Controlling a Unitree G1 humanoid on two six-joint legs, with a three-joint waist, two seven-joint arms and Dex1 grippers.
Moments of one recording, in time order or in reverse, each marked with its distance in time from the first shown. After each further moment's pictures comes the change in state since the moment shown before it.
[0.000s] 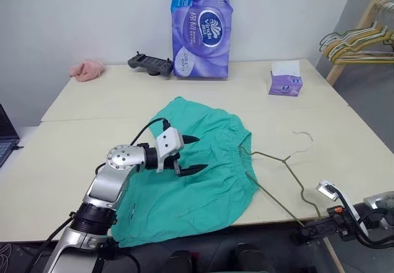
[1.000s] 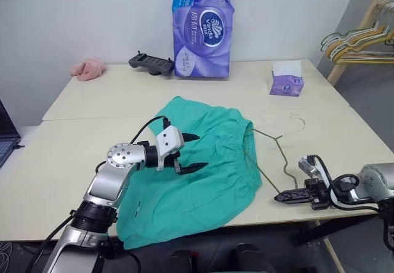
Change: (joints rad) left arm -0.016 0.000 -0.002 0.012 0.002 -0.022 -0.001; right arm -0.312 0.239 -0.008 0.250 0.088 0.249 -0.134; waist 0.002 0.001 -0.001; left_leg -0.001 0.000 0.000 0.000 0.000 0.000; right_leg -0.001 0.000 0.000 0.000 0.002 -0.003
